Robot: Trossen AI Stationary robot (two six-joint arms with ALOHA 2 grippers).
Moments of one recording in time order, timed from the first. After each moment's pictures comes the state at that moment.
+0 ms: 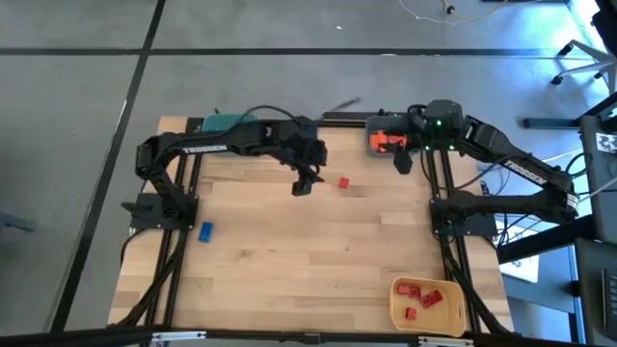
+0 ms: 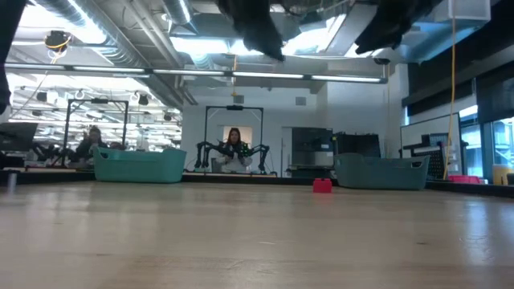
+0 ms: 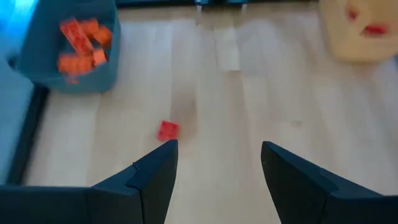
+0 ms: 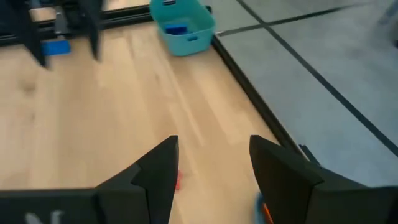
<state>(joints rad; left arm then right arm) 0.20 1.70 1.64 -0.67 0.17 0.16 -0.52 0.95 1.07 -0.69 -0.11 -0.11</state>
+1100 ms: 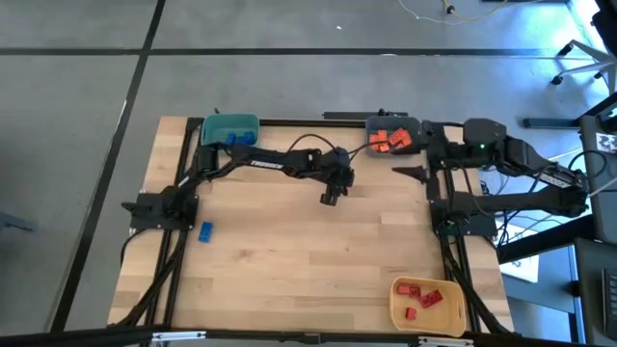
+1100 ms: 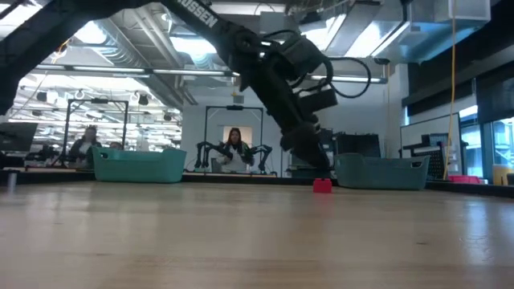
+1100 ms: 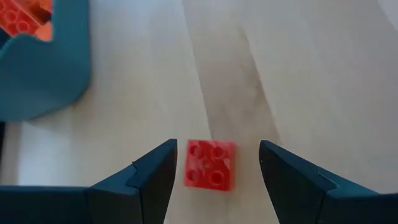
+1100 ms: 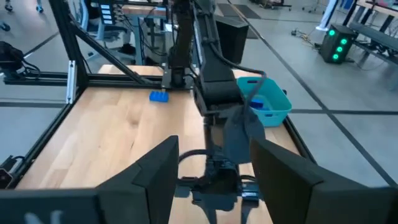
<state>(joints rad) 0.21 2.21 1.64 -0.20 -0.01 0.50 -0.20 0.74 1.07 -0.62 -0.15 -0.11</state>
